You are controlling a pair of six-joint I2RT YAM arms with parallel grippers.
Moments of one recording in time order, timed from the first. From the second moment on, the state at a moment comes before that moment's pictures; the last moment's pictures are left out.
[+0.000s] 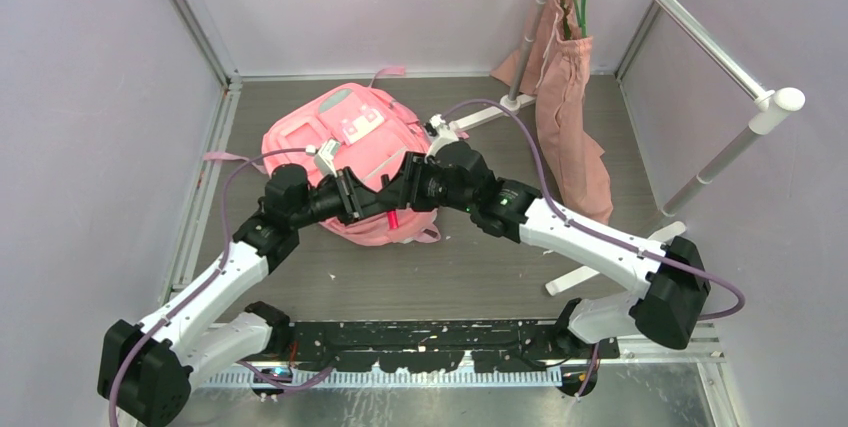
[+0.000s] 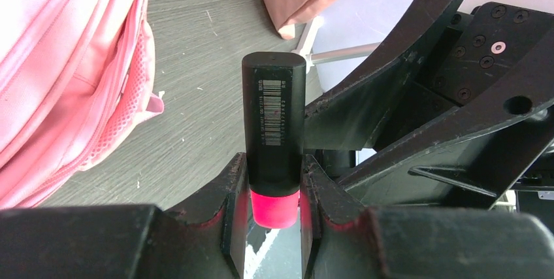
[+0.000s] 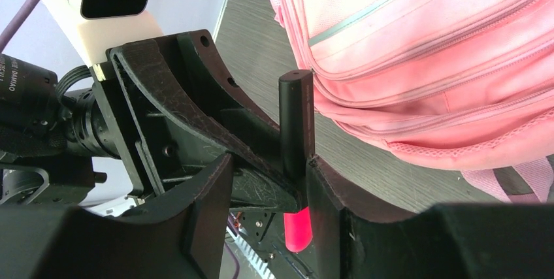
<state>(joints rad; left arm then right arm) -0.47 0.94 0.61 0.06 0.57 -0.94 0.91 1.33 1.09 -0.16 -0.04 0.84</state>
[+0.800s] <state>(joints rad) -0.47 0.89 0.61 0.00 0.66 -0.86 0.88 1.30 1.06 -0.15 0.03 0.87</state>
